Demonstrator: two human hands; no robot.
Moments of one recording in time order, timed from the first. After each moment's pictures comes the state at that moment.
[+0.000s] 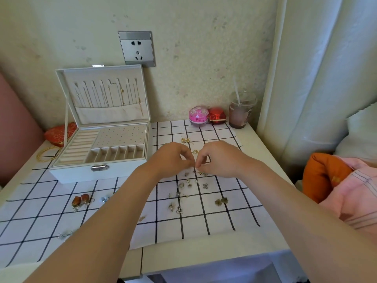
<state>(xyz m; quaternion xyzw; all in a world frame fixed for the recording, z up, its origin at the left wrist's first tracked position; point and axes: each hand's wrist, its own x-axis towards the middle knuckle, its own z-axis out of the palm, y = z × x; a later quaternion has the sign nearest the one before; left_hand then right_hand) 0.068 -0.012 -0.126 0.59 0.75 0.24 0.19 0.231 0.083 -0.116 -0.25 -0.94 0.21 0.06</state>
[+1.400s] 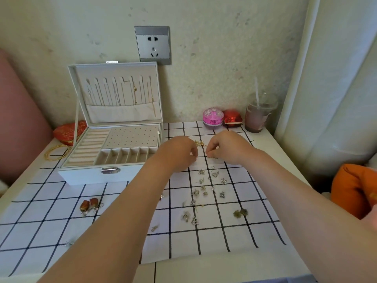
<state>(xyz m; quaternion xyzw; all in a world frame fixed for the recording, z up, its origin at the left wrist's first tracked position) 0.035 0.011 -0.124 0.61 0.78 0.10 0.07 0.179 0.132 -0.131 -0.32 -0.92 0.21 0.08</state>
